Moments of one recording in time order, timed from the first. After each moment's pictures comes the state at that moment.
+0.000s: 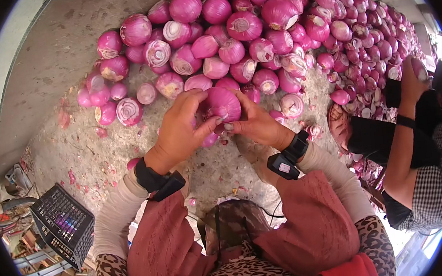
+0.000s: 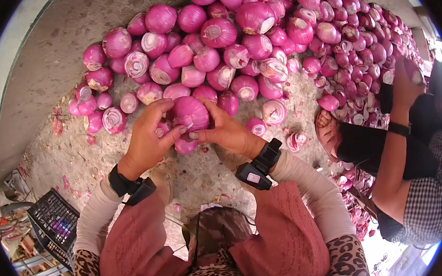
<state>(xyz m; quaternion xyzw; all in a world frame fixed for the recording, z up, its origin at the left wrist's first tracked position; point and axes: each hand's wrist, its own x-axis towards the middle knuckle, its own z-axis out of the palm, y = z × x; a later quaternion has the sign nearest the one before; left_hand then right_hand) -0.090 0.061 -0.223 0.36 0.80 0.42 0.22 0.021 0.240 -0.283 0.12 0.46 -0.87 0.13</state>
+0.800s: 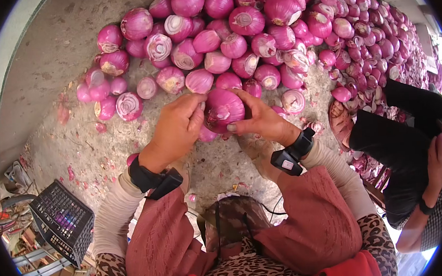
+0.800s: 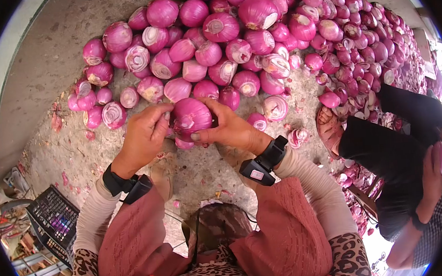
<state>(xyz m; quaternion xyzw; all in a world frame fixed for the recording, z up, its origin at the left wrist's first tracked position) -0.094 0.050 -0.219 0.41 0.80 0.40 0.21 0.021 0.245 -0.257 0.11 0.58 -0.79 0.16</state>
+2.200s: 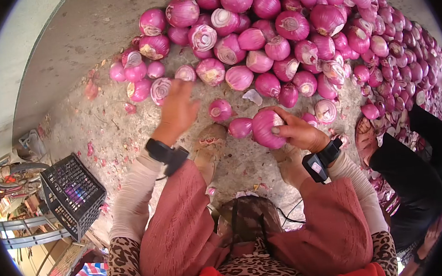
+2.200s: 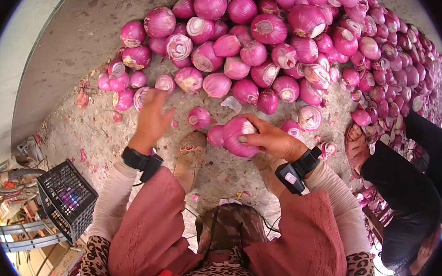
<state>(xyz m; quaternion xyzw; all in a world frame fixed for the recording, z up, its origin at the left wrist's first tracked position) -0.130 -0.026 -0.287 0.34 0.91 0.22 0.07 0.036 0.252 -0.279 0.13 0.49 -0.80 0.32</state>
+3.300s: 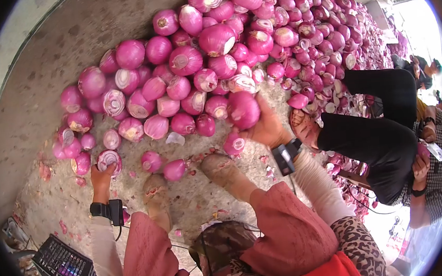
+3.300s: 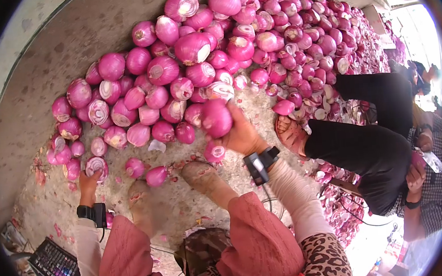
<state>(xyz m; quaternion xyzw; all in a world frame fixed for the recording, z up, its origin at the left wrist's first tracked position) -0.162 -0.100 -0.364 -0.08 0.88 0.38 0.26 0.073 0.359 -0.282 0.26 0.14 -0.95 0.07</state>
